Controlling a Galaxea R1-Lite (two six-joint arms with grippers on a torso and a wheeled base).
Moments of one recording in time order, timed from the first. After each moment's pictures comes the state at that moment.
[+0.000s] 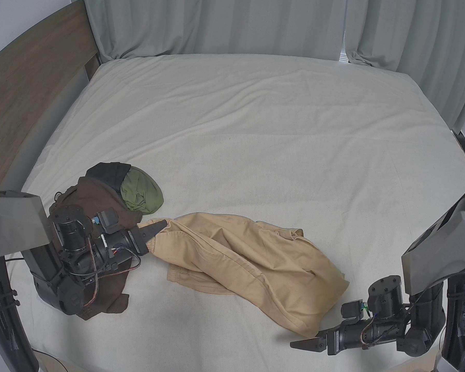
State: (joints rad) left arm -0.19 2.14 -0.44 -1.55 -0.52 -0.50; right arm 0.52 2.32 -0.02 -1.54 0.47 0.45
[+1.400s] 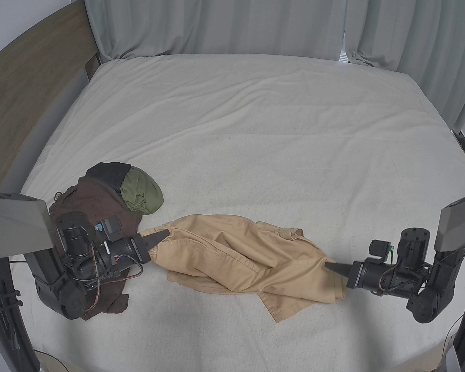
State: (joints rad) left arm -0.20 2.16 -0.41 -1.55 -0.52 -0.50; right arm 0.27 2.16 -0.22 -1.54 0.46 0.47
